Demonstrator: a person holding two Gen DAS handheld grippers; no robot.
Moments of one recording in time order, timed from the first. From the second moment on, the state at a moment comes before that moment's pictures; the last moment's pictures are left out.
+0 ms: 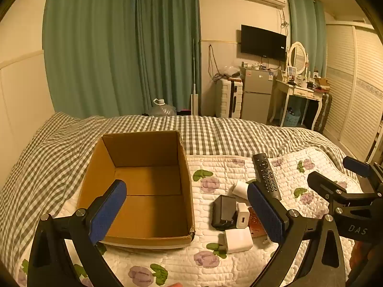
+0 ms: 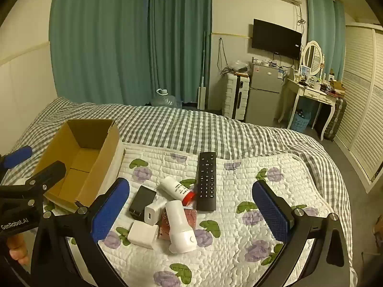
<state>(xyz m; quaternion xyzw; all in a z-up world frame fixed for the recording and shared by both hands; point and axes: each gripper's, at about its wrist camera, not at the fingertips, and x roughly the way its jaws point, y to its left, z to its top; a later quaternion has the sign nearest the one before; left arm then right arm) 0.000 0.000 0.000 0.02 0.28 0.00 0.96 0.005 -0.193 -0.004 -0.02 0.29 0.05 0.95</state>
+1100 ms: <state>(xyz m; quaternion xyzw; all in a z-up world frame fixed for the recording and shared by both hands) -0.001 0.002 0.001 0.02 0.28 0.00 0.96 0.004 -0.188 -0.008 -0.02 0.30 0.06 0.95</state>
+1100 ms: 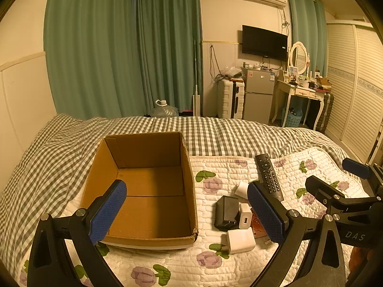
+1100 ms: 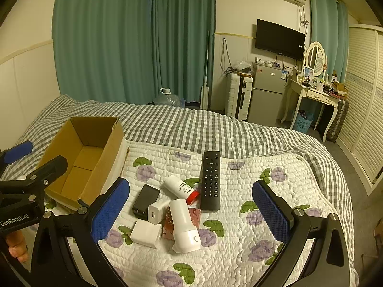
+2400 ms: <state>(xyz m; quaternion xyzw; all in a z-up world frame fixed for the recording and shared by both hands) 0.000 0.004 -0.001 0.02 0.28 0.00 0.96 0.004 -0.187 -0.009 -0.02 0.30 0.06 0.95</state>
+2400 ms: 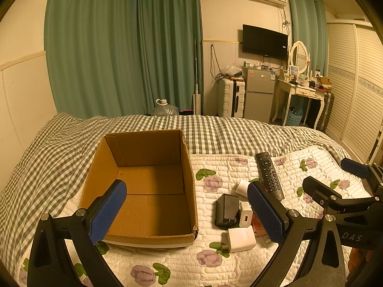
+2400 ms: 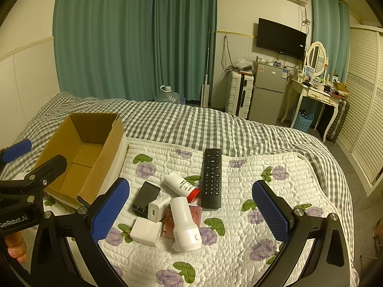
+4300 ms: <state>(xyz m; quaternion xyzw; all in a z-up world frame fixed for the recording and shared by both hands) 0.028 -0.060 -0.140 0.05 0.42 -0.05 0.90 0.049 -0.212 -0.103 -0.08 0.46 0.13 0.87</state>
